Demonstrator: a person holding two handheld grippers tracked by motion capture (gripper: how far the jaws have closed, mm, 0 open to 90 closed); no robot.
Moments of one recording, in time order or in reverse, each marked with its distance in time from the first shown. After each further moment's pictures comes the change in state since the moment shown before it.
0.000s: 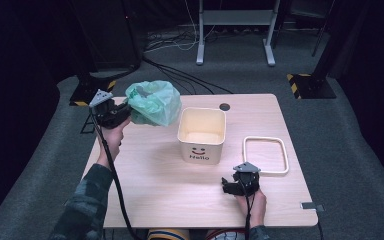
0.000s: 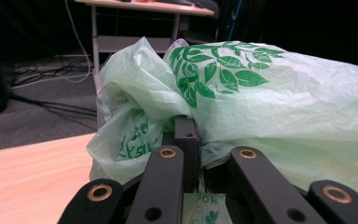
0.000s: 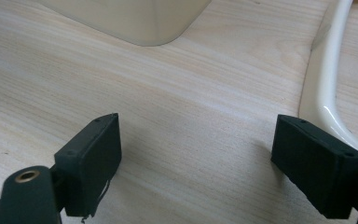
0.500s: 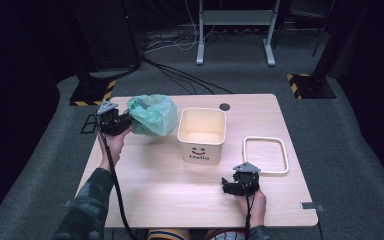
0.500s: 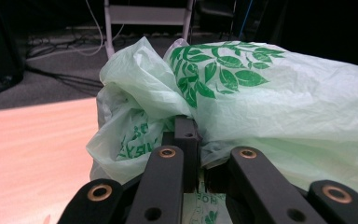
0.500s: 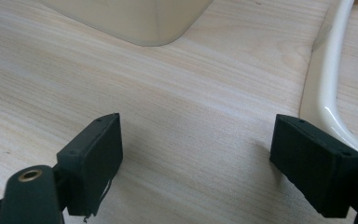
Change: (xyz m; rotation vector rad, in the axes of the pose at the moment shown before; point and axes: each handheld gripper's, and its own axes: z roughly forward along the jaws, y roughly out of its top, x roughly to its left) left arm 0.016 -0.037 0.018 0.105 0.055 0.007; right arm 0.000 0.000 0.000 -0.001 0.002 -0.001
